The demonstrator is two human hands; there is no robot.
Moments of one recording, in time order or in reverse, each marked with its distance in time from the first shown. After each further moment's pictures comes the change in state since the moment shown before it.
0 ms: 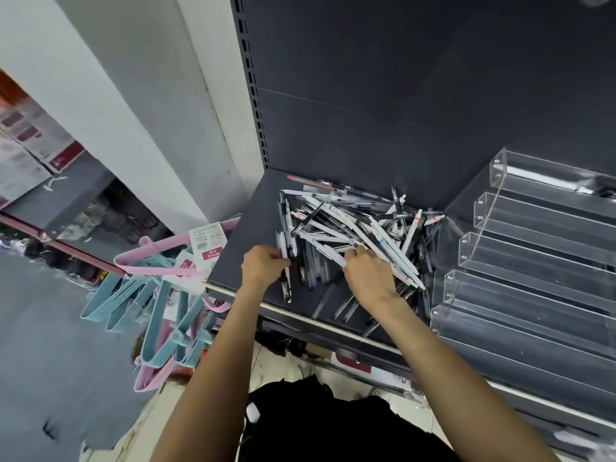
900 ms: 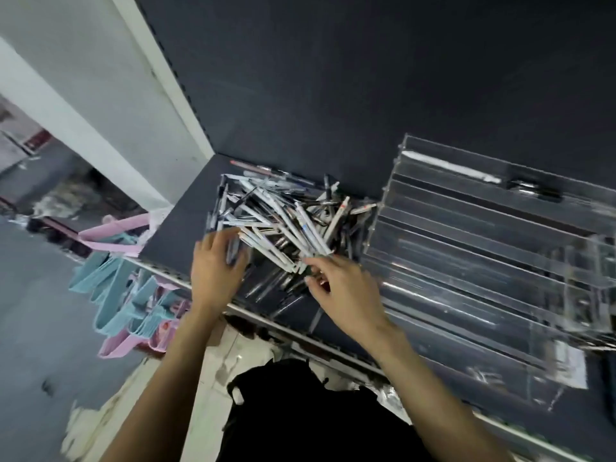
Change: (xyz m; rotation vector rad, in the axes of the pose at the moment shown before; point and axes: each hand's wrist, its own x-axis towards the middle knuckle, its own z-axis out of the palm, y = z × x) left_hand -0.101 0.057 0.070 0.202 0.480 0.382; right_hand -0.092 0.125 -0.054 0.515 0.100 -0.229
